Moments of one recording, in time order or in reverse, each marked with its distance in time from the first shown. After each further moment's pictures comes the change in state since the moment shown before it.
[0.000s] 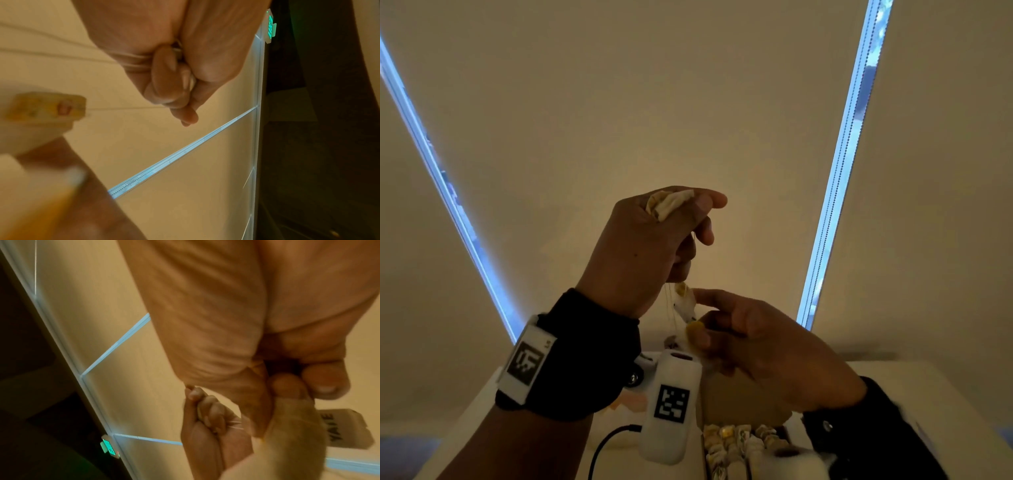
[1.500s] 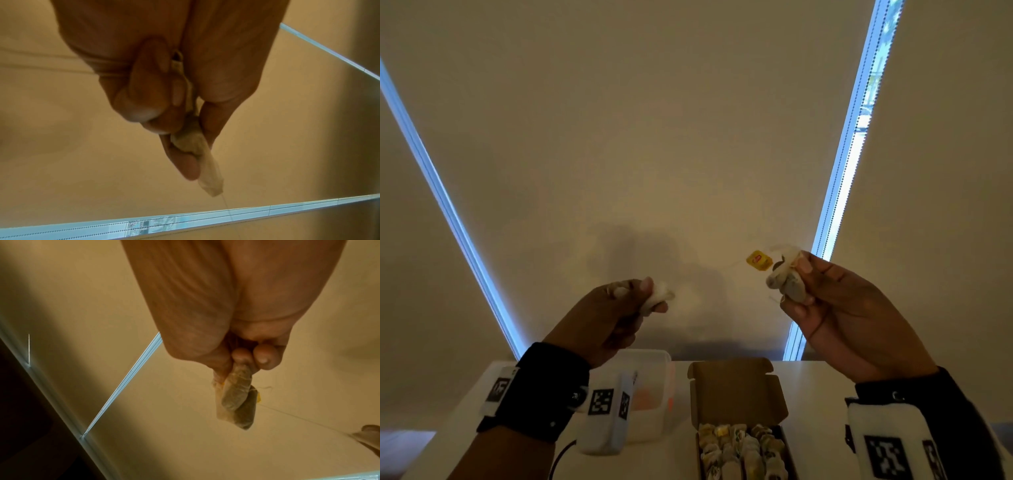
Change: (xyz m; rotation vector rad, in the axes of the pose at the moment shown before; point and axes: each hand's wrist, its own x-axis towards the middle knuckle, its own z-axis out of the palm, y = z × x) left_hand -0.027 -0.115 -0.069 -0.192 -0.091 -0.452; right_hand -0.009 0.025 -0.069 0.798 0.242 -0.251
